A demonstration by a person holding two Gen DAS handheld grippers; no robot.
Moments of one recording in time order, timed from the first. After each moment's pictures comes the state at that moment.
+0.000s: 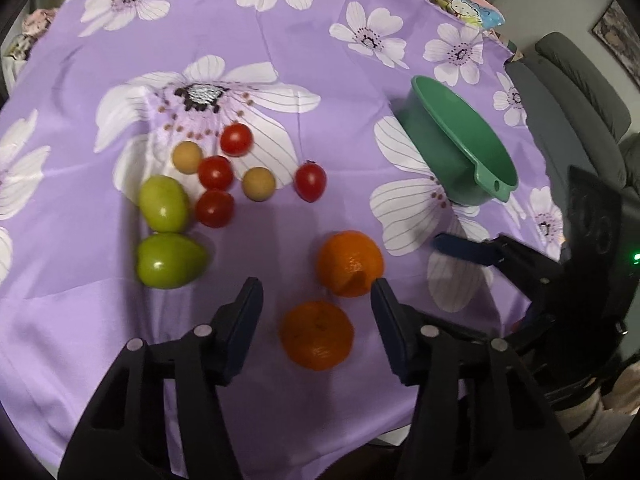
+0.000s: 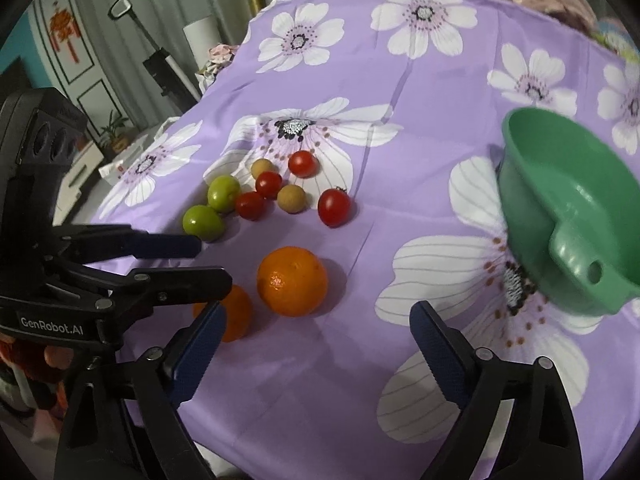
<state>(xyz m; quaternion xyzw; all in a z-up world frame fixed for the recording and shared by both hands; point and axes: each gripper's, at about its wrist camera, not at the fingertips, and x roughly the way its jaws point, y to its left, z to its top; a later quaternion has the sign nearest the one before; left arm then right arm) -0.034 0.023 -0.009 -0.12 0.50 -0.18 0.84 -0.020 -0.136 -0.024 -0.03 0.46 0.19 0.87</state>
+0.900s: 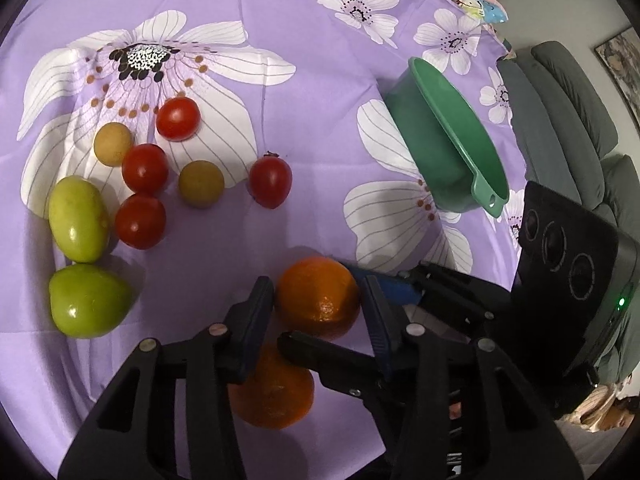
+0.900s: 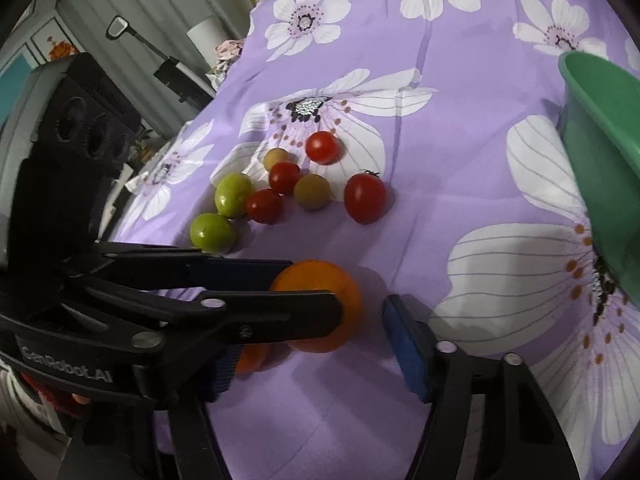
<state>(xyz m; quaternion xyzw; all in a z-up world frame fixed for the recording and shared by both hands) 0.008 0.010 -0.031 -0.18 0.55 -0.23 0.79 0.009 -0.130 -0.051 0.05 0.49 0.25 0.83</state>
